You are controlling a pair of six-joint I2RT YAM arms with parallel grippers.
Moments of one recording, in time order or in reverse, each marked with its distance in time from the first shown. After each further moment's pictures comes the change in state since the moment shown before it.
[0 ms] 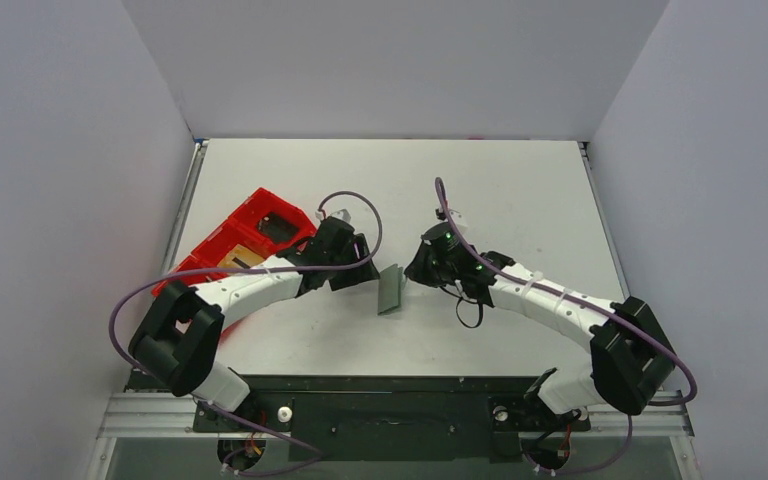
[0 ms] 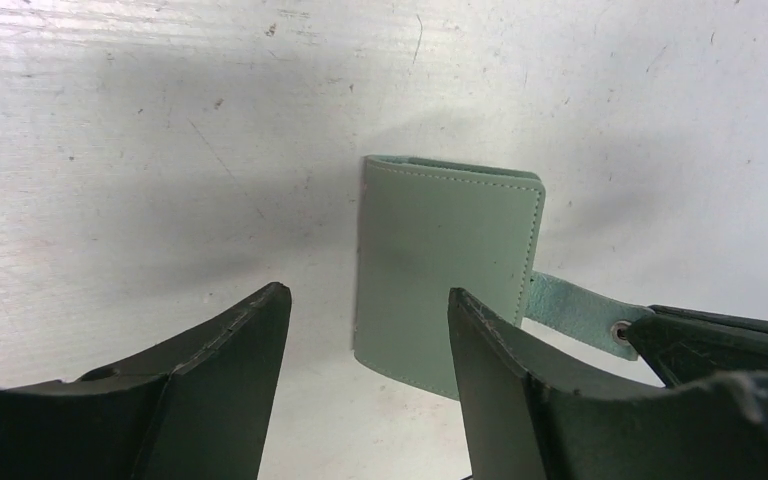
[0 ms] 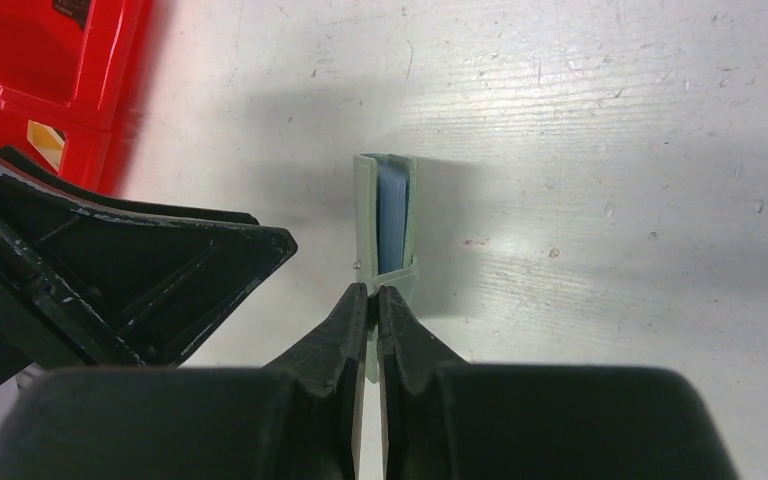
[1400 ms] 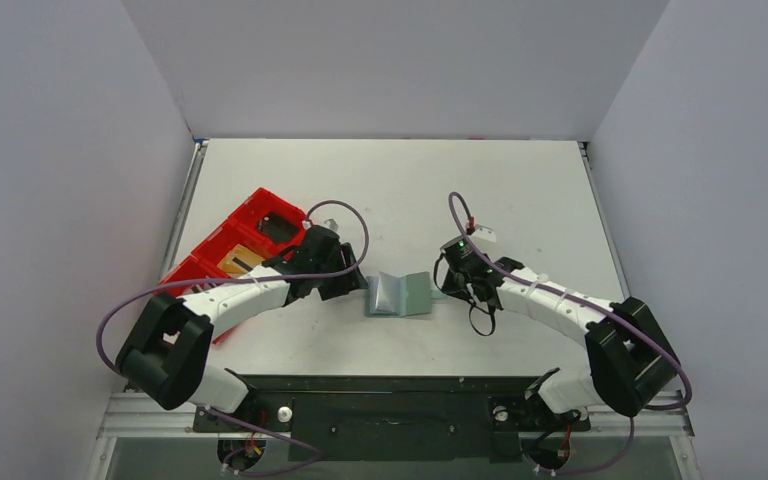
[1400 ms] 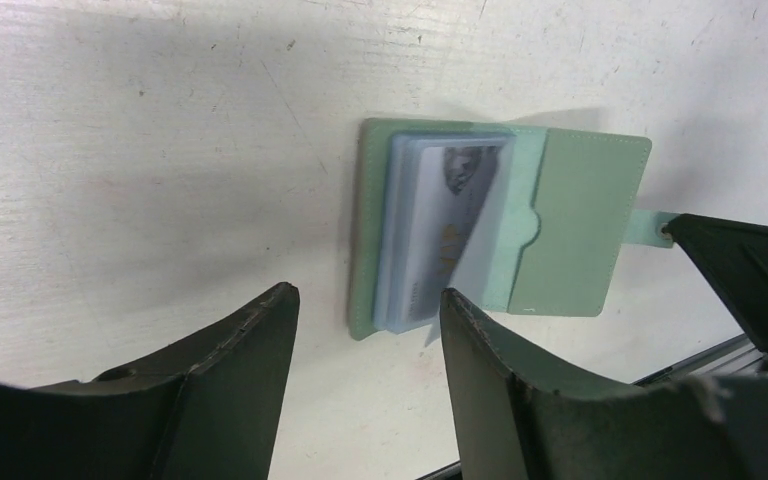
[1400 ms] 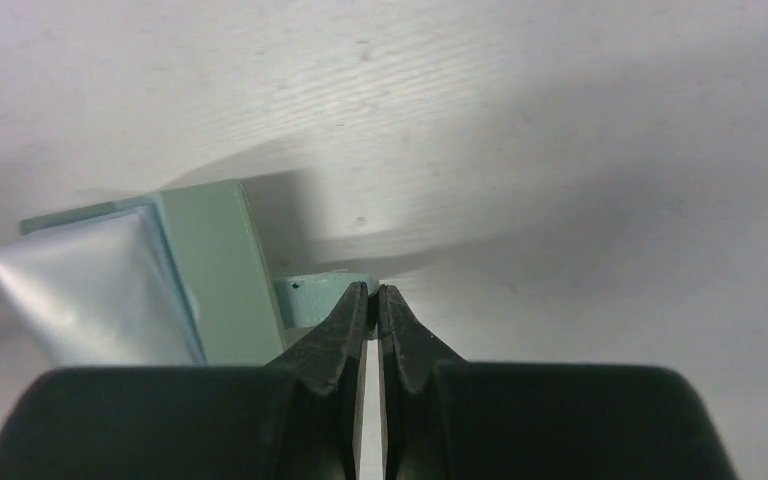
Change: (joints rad) left arm 0.061 -0.089 -0.114 0.004 0.057 0.001; right arm -0.082 -0.014 -0.086 -0.147 0.164 -0.032
